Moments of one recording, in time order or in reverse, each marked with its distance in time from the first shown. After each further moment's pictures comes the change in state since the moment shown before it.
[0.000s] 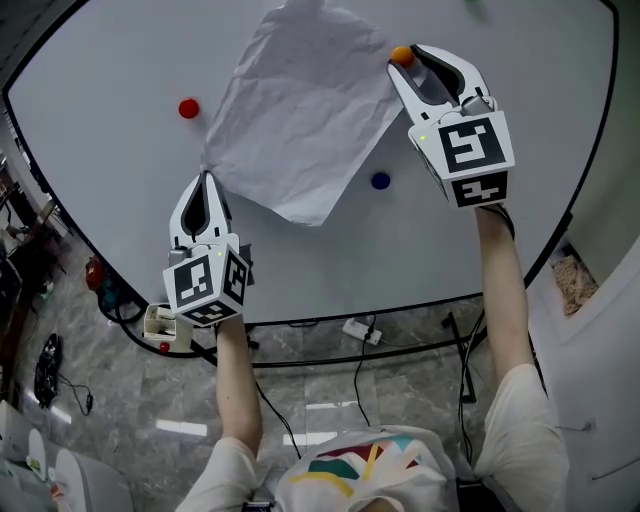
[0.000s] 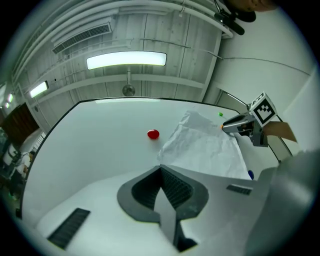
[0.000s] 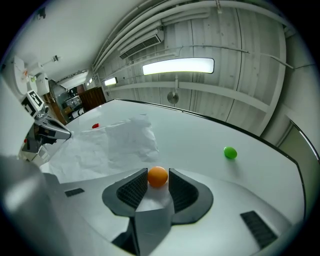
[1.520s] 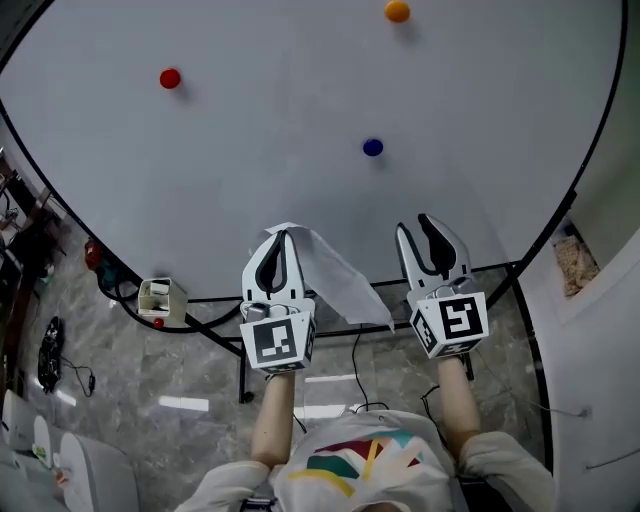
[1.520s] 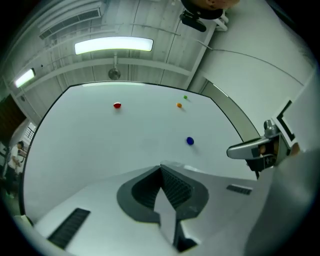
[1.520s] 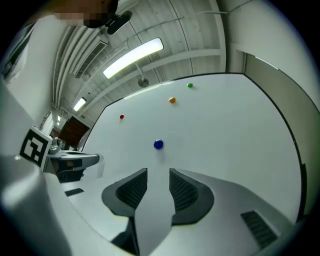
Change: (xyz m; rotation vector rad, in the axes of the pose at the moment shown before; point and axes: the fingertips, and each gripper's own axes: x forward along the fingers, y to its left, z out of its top) left arm -0.102 -0.127 -0.098 -0.028 0.177 -0.136; right arm -0.188 0.158 -0.150 0.602 0.204 0.032
